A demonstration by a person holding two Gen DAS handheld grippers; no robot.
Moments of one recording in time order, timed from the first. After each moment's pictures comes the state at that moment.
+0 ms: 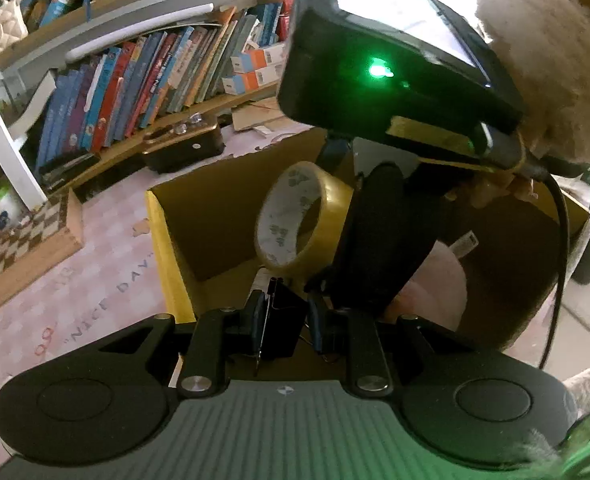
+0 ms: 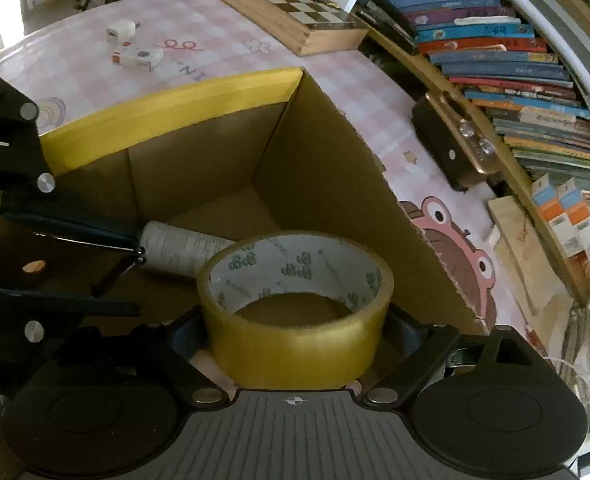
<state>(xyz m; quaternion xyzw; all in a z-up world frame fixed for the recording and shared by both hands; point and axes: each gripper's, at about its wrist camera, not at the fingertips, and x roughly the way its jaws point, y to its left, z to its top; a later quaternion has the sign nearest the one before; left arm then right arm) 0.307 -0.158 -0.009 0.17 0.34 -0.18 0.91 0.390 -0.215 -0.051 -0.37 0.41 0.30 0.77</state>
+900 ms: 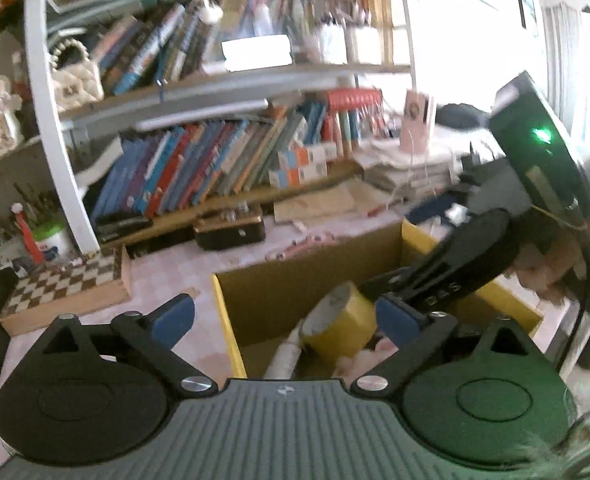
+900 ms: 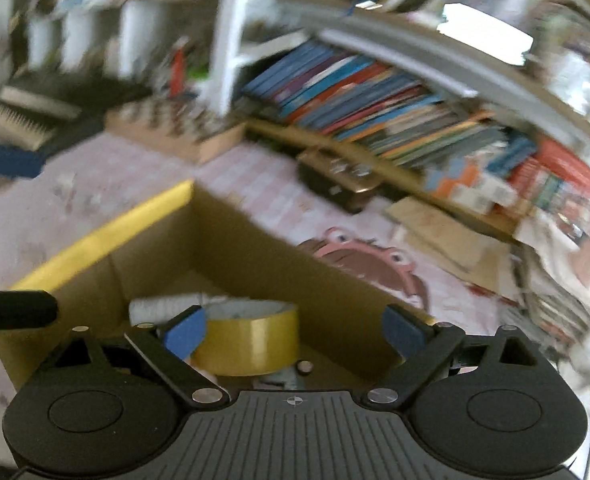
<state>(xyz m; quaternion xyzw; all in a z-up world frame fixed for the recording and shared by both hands) 0.257 -0.134 0.057 0.10 0.22 -0.14 0.96 0.340 -0.297 0.019 -0.17 0.31 0.21 0.91</state>
